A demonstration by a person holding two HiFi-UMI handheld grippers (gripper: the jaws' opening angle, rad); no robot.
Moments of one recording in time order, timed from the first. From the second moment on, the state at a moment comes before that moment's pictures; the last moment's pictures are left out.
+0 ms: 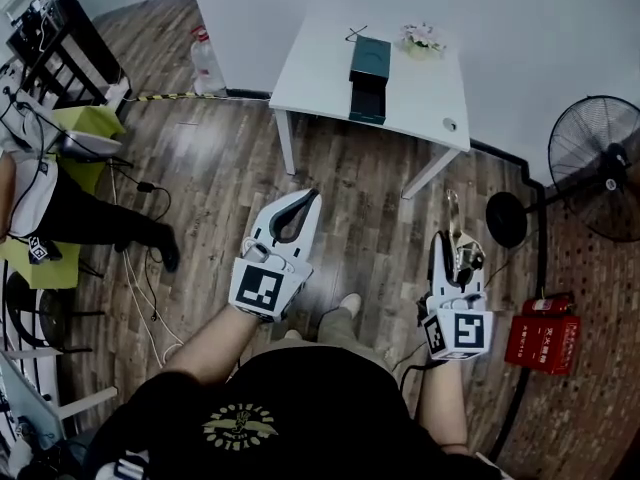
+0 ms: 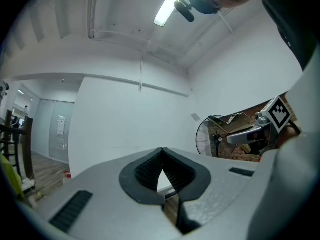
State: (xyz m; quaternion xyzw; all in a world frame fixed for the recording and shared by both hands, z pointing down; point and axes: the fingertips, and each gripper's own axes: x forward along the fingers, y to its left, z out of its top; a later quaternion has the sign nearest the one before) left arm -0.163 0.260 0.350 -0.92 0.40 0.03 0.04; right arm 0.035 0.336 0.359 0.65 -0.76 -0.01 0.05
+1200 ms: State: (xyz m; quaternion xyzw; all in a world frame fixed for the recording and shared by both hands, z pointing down) left arm -0.076 0.174 0.355 -0.88 0.48 -0.01 0.05; right arm 0.133 0.225 0.363 0.58 -0.81 0.01 0.04
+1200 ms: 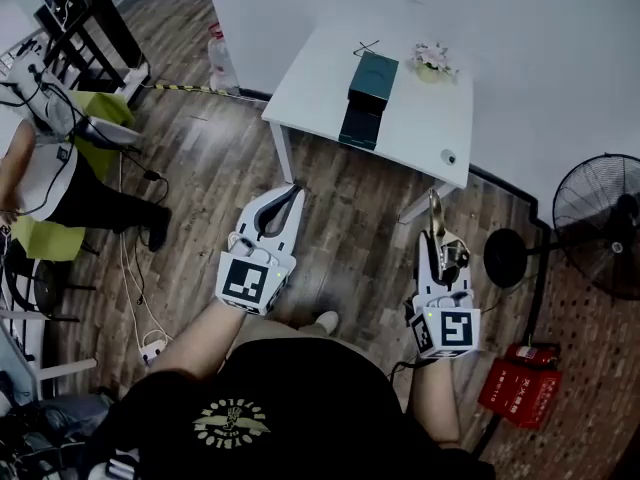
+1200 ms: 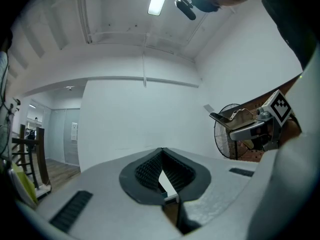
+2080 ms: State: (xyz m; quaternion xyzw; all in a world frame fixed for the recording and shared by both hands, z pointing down) left arm -0.034 0.149 0.348 -0.88 0.47 -0.01 0.07; right arm 0.184 0.187 0.364 0.57 -0.82 0.02 0.03
